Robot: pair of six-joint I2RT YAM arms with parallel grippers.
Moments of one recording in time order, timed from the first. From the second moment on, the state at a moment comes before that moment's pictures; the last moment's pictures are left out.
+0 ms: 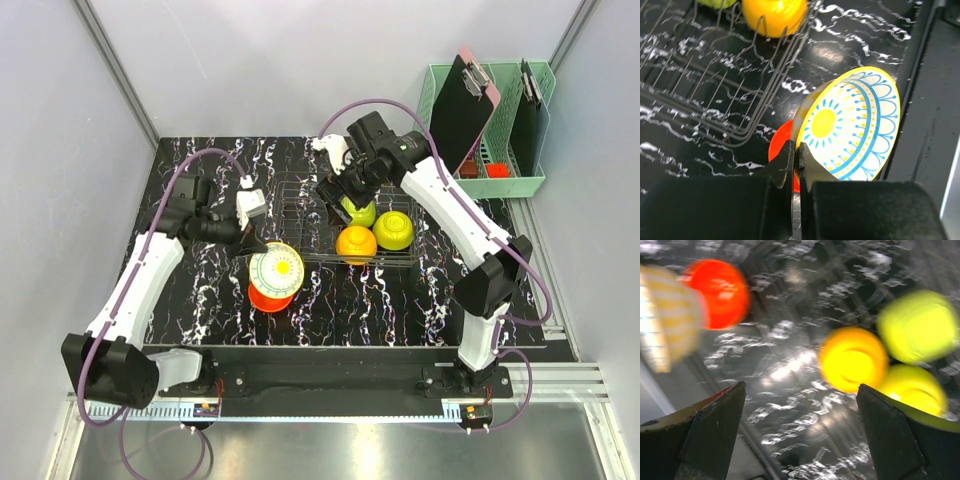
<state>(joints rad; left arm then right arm) -0.16 1.21 1.14 -0.92 0.86 0.71 0.61 1.88 2.05 -1.15 -0.29 -0.25</state>
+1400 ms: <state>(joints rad) -0.32 1.30 1.28 -0.79 0.83 0.70 0.61 2.08 1.98 -1.30 -1.17 -0.27</state>
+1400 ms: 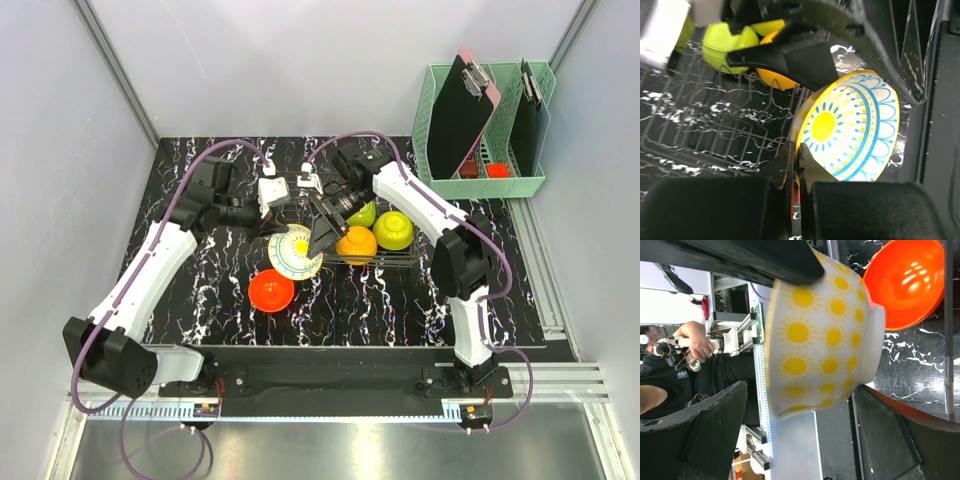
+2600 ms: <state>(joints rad) -0.35 1.23 1.21 -0.60 0.73 0.65 0.57 2.24 2.31 -1.42 -1.11 -0.38</state>
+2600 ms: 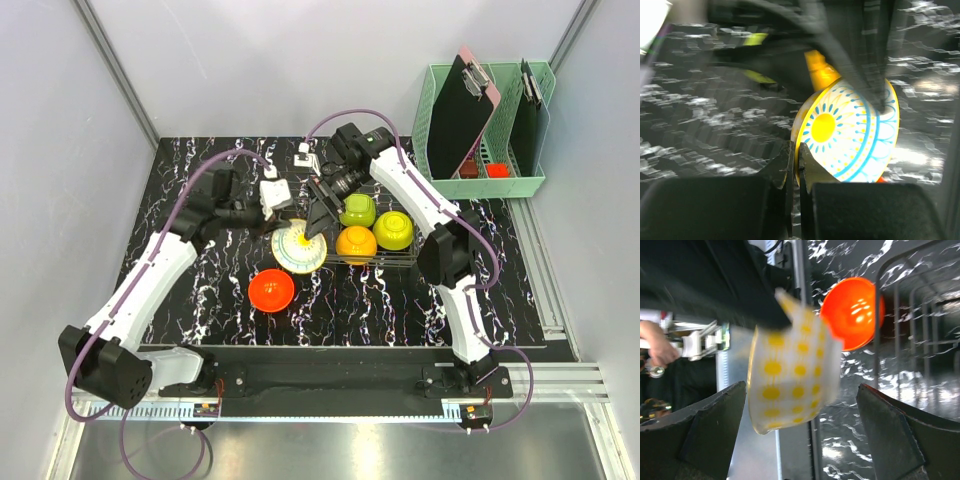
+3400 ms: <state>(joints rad) -0.38 1.23 1.17 -0.66 0.72 0.66 0.57 2.22 2.24 -1.36 -1.12 -0.45</state>
